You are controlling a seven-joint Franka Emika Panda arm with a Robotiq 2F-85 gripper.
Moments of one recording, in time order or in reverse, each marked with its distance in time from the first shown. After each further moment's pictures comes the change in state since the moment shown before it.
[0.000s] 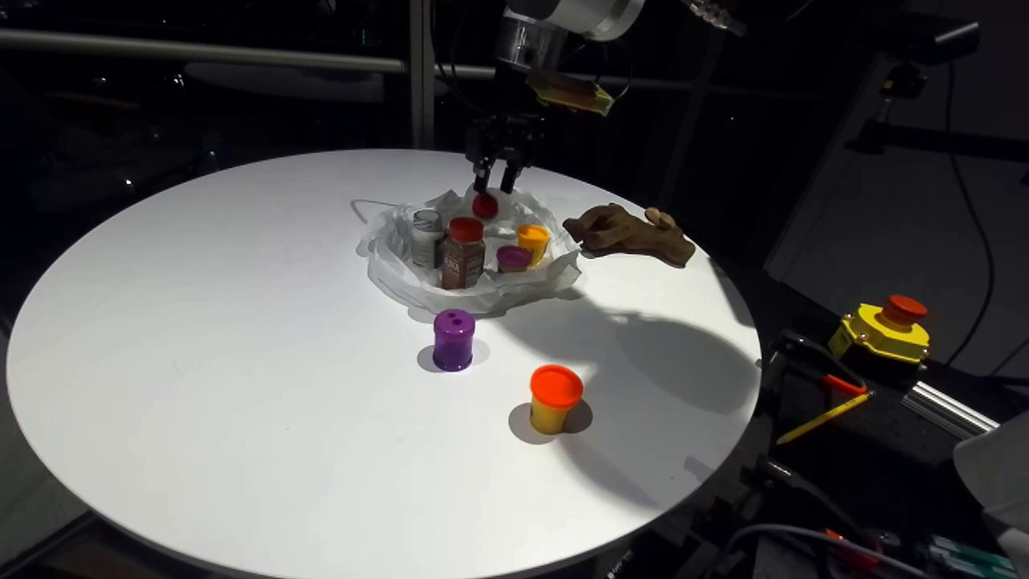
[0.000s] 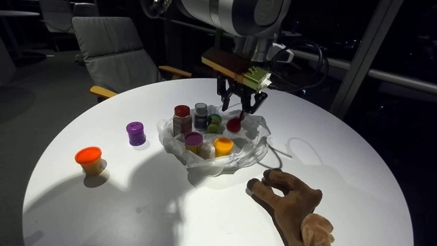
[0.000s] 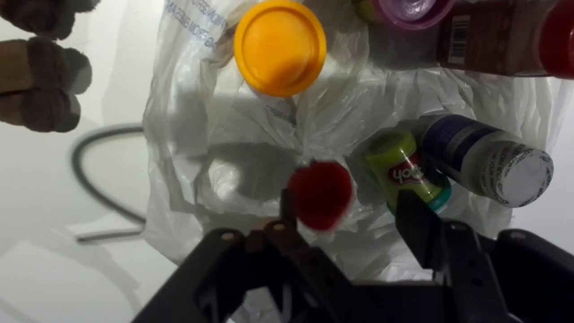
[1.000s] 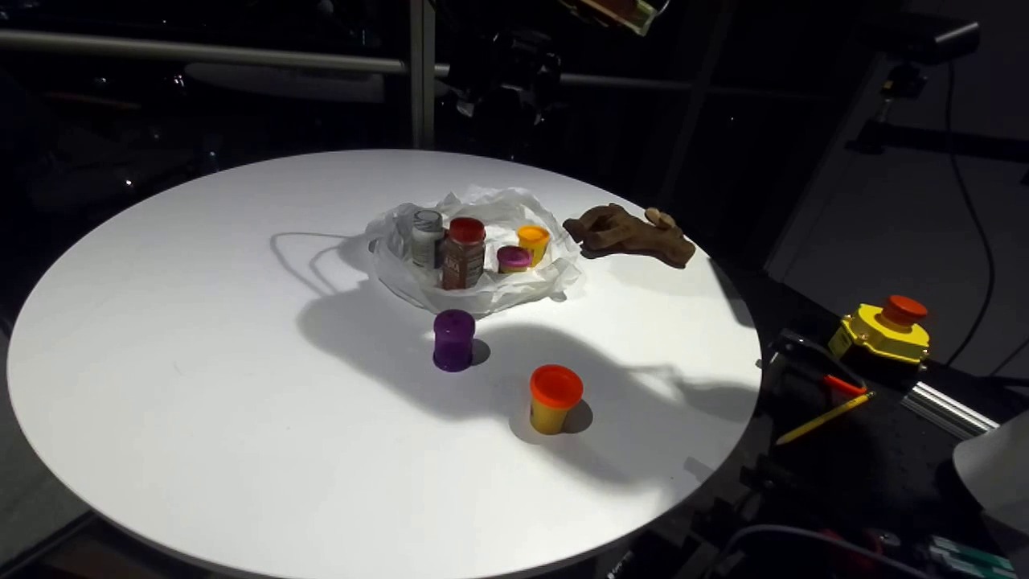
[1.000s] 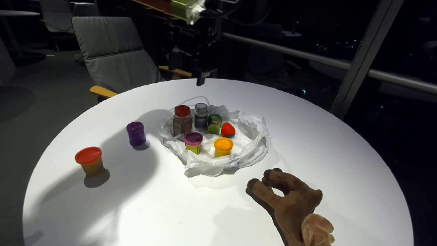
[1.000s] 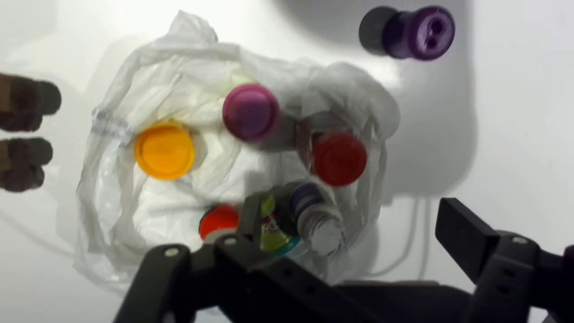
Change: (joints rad) arm 0.151 -0.367 0.011 -0.292 -0.030 -0.082 0.153
